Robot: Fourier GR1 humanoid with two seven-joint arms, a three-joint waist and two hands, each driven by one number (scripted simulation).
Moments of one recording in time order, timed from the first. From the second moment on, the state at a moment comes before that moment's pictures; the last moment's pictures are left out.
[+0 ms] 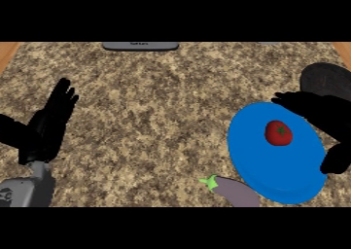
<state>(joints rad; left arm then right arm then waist) -0.15 0.22 0.04 -1.59 0.16 0.11 0.22 -0.33 -0.69 0.18 -1.66 0.72 0.69 -0.02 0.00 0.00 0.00</state>
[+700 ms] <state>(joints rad) -0.18 0.20 0.08 -1.57 0.14 0.08 0.23 -0.36 -0.55 0.19 -1.46 0.91 0.61 -0.14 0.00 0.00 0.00</state>
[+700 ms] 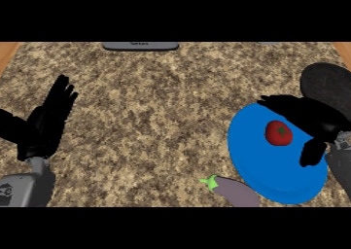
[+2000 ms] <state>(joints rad) -0.17 0.16 0.10 -1.59 0.10 0.07 0.23 -0.41 -0.39 0.12 -1.24 1.04 0.46 -0.34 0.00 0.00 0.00</state>
